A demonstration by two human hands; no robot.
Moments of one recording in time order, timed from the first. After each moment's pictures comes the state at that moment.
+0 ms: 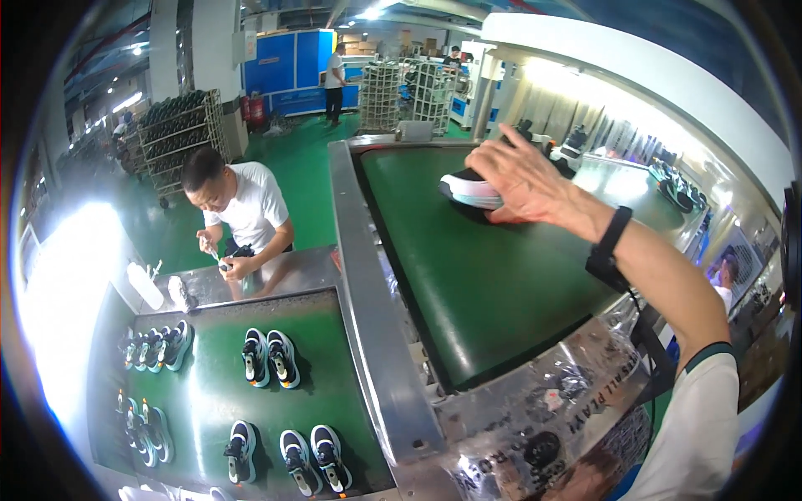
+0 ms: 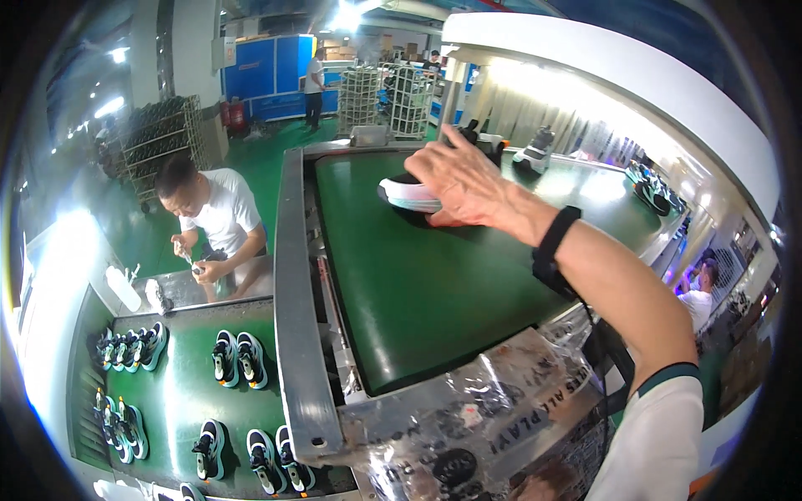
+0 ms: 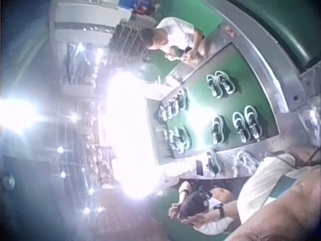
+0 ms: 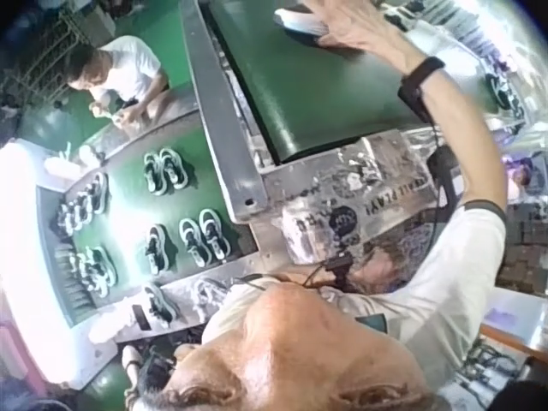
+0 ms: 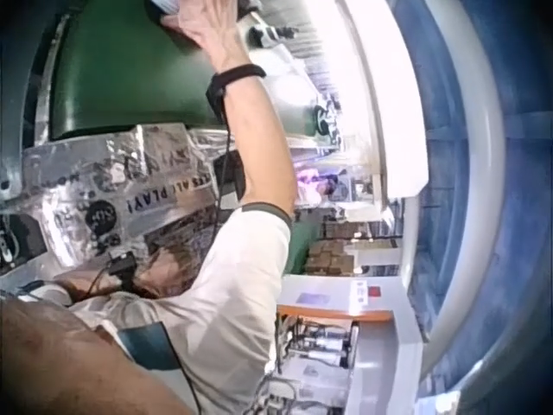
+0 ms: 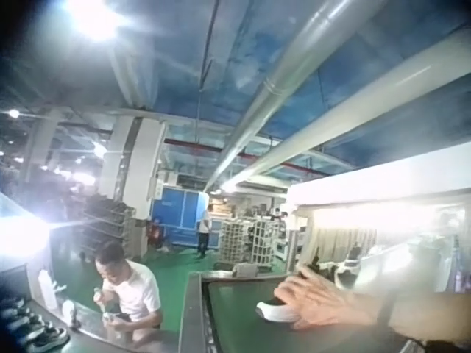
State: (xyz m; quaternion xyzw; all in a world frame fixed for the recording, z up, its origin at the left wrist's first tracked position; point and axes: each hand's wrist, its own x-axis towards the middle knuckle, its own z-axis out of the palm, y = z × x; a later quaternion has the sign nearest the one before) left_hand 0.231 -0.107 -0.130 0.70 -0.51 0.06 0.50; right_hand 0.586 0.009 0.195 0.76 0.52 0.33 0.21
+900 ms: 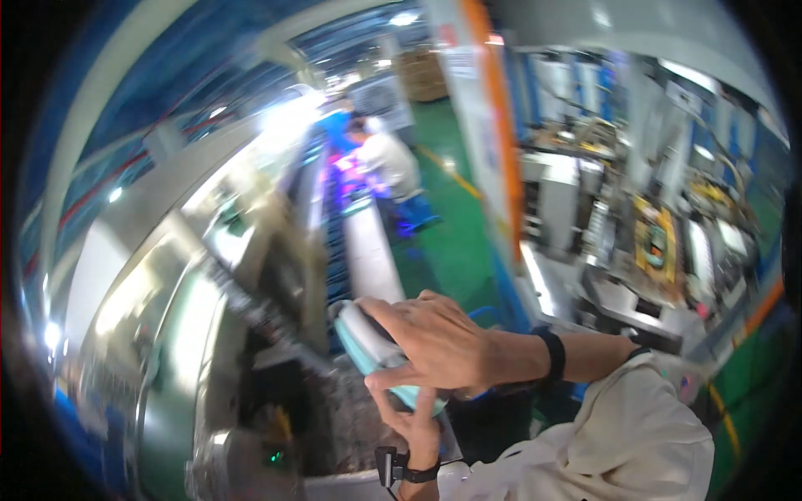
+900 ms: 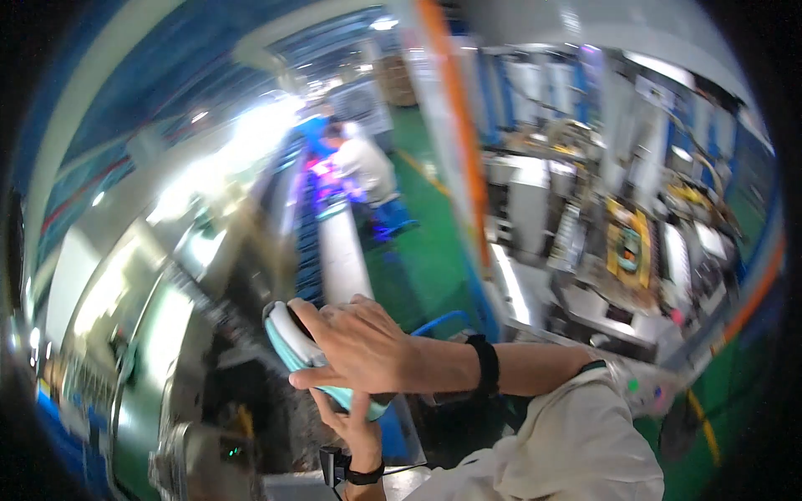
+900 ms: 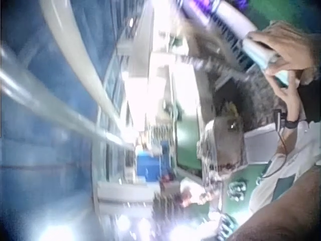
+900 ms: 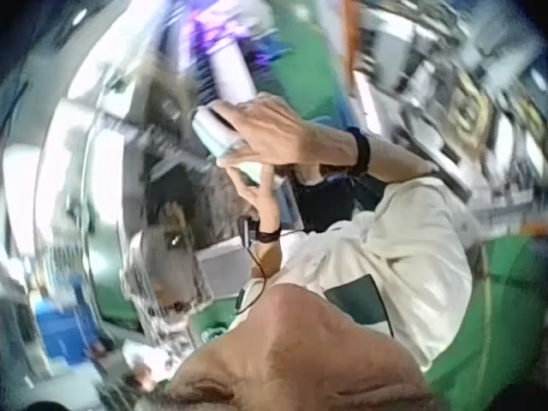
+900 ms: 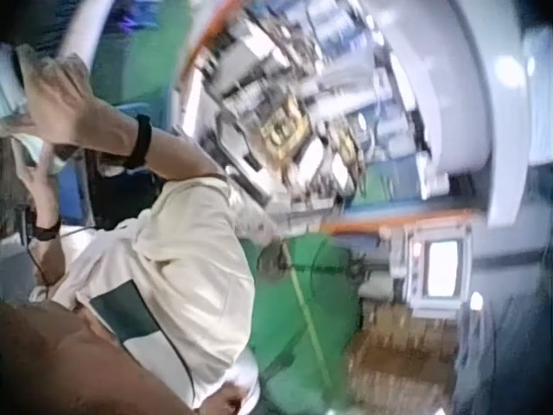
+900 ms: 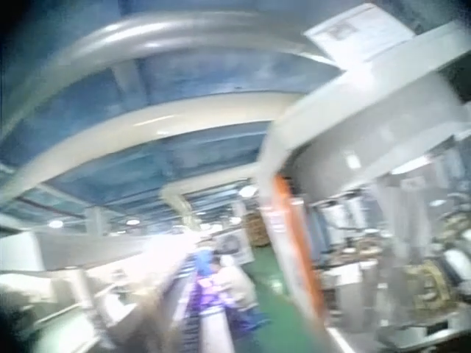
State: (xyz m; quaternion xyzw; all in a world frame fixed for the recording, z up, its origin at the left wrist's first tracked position) left_hand 0.082 -0.167 0.009 0.53 -0.38 -0.15 0.75; right_hand -0.014 -0.266 0.157 0.92 -0.16 0.35 -0.09
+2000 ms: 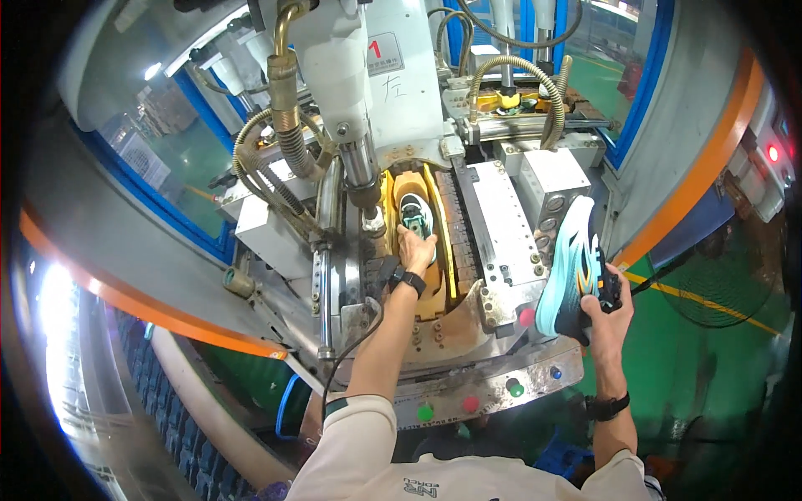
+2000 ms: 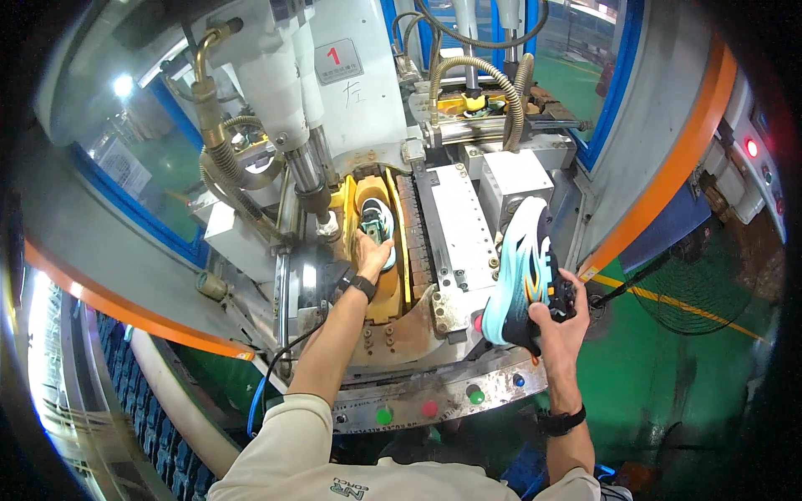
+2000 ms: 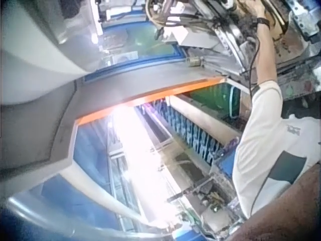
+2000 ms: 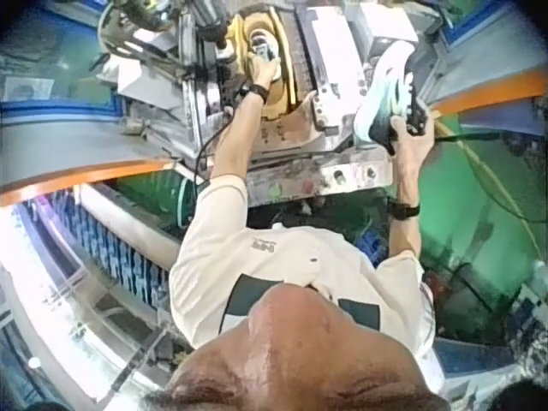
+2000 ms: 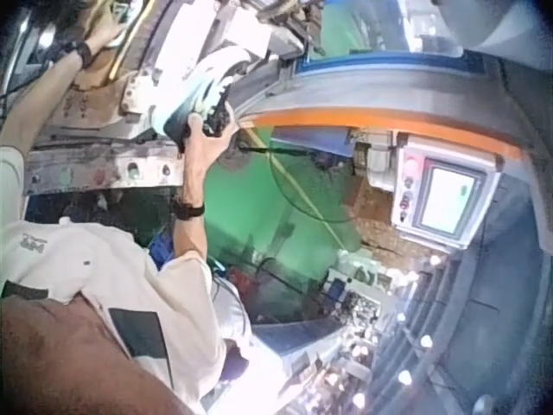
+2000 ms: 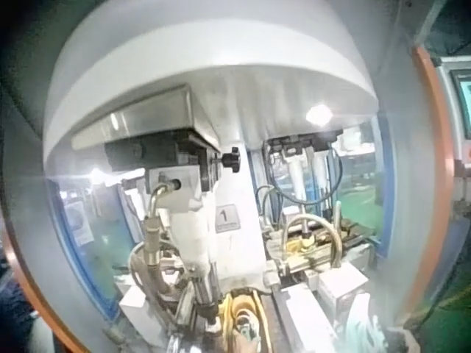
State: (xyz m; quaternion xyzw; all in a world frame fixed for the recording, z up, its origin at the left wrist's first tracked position) left_hand -0.578 -0.638 -0.192 0.54 -0.73 -0.34 0.24; right_hand -0.649 -0.269 -0.029 0.18 -0.71 0.68 -0.05
